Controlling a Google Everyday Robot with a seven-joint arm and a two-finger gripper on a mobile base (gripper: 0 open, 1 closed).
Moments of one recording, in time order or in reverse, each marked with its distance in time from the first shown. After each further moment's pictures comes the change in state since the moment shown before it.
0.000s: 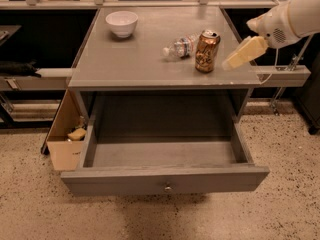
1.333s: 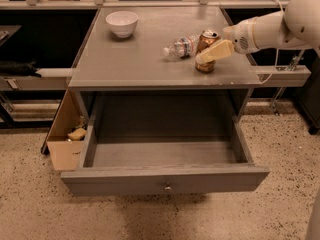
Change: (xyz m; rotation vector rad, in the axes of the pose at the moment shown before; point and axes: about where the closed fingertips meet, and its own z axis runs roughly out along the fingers) arm -0.014 -0.039 0.101 -0.018 -0.204 0.144
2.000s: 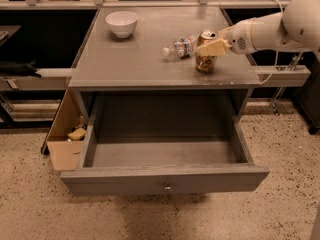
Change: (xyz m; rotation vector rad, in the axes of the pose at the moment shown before) arm -0.008 0.007 0.006 -0.010 -0.043 0.007
